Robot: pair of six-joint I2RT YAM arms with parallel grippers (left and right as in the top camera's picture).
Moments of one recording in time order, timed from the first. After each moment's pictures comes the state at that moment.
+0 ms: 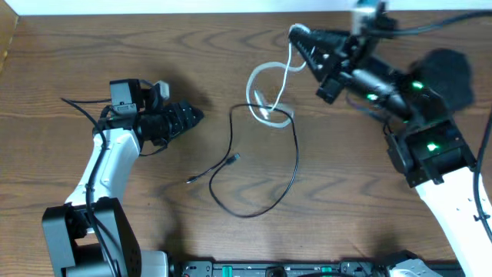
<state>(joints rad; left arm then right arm) 0.13 1.58 0.98 -0.50 0.65 -0.34 0.35 1.24 1.28 0.23 -0.72 0.42</state>
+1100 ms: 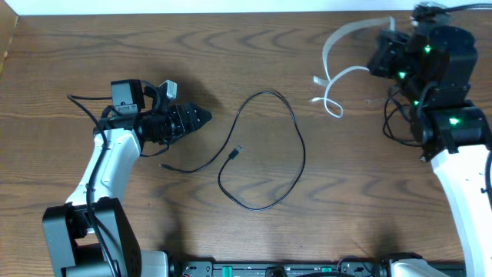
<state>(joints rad) 0.13 1.58 0.97 -0.52 0.75 -0.27 0.09 1.33 1.29 -0.39 -0.04 0.40</state>
